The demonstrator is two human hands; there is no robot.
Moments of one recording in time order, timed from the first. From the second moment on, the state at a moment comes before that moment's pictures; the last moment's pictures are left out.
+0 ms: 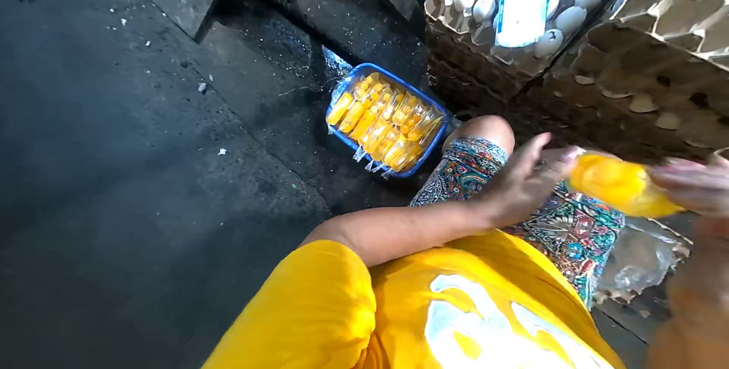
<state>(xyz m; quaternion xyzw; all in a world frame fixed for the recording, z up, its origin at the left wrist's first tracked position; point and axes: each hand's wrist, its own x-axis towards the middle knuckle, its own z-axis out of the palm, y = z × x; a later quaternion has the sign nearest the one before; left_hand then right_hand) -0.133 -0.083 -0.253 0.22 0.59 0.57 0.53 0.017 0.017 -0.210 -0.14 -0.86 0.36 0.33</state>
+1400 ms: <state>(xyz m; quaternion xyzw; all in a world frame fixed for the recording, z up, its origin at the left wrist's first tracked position) -0.402 -0.222 -0.531 0.00 0.76 0.39 0.52 0.007 0.057 -0.360 -0.17 -0.93 0.33 -0.03</state>
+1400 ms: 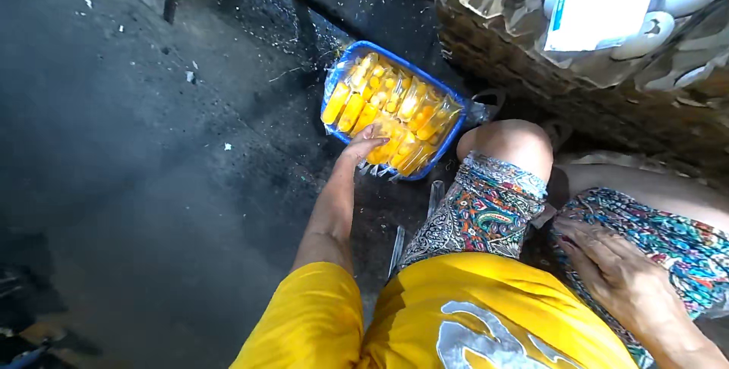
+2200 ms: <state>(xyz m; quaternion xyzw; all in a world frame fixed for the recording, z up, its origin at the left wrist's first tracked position) -0.444 -0.225 -0.588 0.01 0.90 0.15 0.41 0.009 0.062 -0.370 -0.21 -0.91 0.35 -0.04</state>
